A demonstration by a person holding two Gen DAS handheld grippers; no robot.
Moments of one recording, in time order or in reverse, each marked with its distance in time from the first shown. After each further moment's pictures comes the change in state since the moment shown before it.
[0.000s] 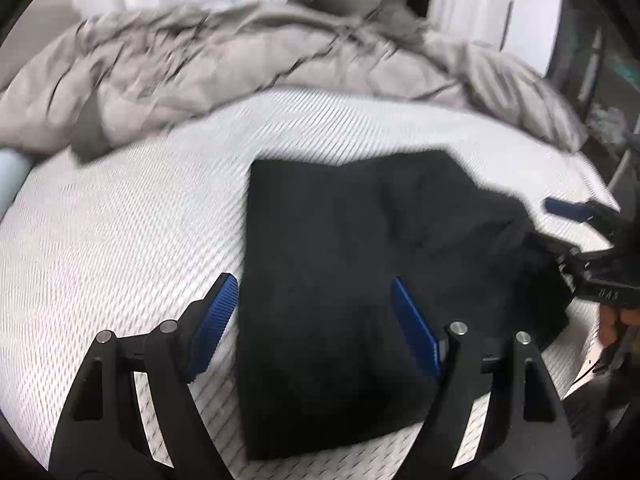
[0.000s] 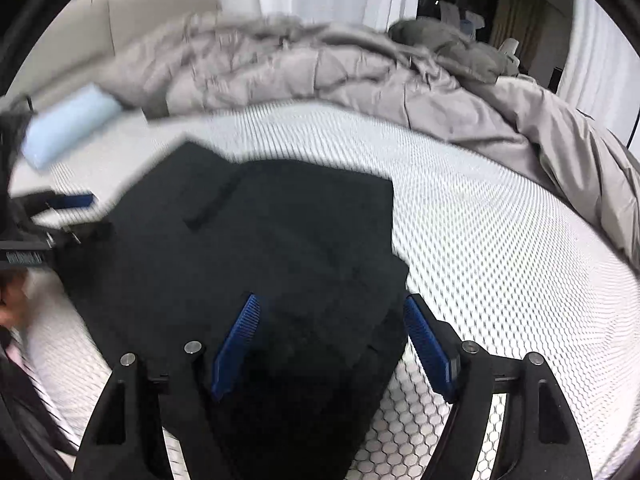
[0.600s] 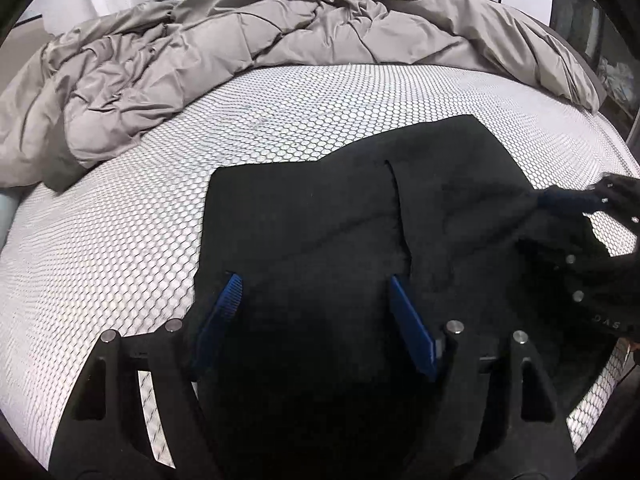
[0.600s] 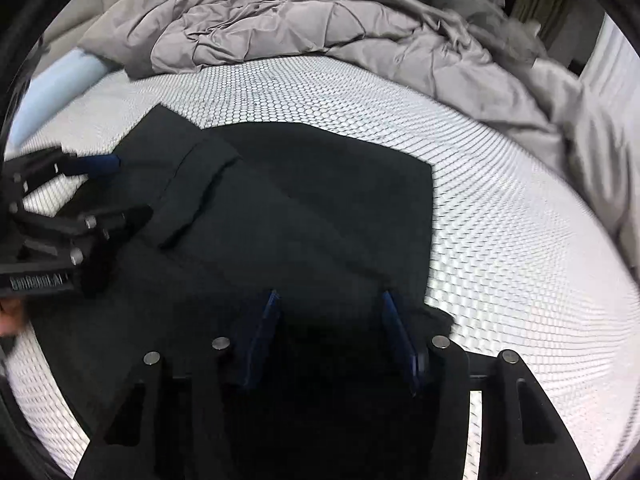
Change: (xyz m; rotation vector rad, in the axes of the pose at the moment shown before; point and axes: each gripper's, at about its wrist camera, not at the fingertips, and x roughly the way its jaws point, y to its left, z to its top) left arm 0.076 -0.013 0.019 0.103 0.100 0.069; right arm 0.065 0.031 0.018 -0.144 0.191 -0.150
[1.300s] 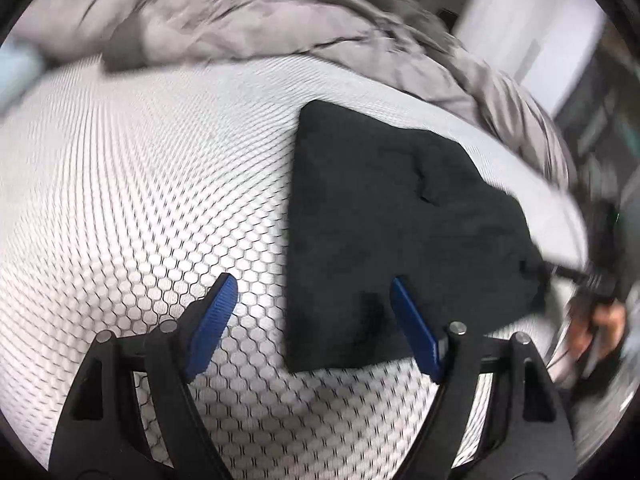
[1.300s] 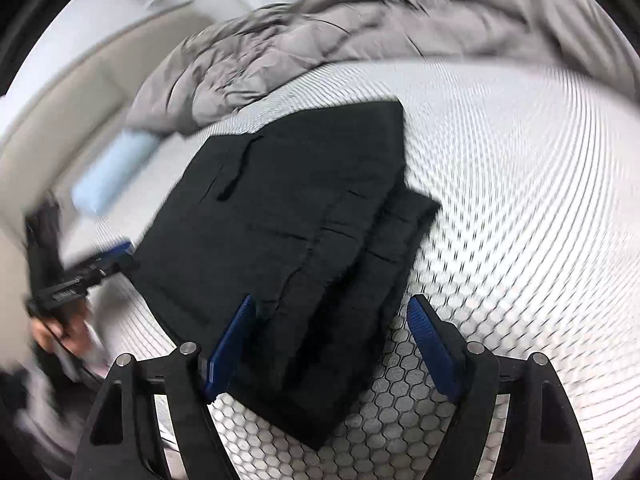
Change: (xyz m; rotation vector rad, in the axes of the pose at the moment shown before) left arm -0.079 0.072 -0.105 -0.390 -0.007 -0.203; right arm -0.010 -0.080 -0.079 0.431 0.025 0.521
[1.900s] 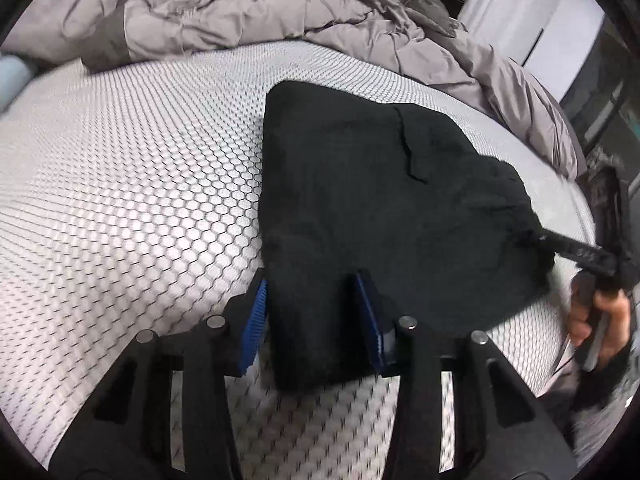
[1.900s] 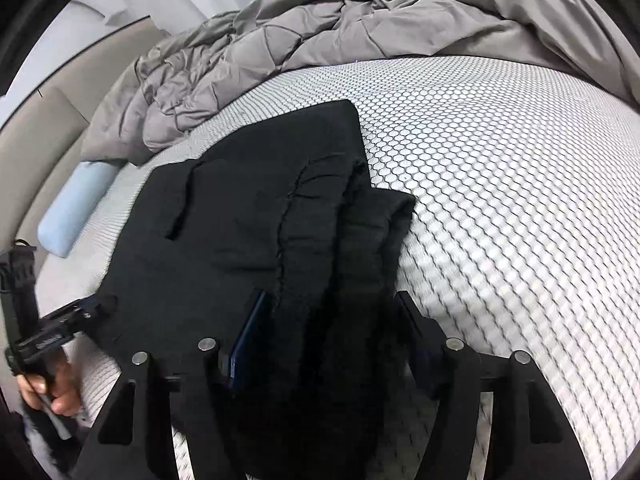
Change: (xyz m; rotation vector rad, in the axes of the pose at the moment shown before) left arm -0.005 -0.033 -0.008 0.100 0.011 0.063; right arm 0.013 0.012 0.036 -0.025 -0.052 -0.170
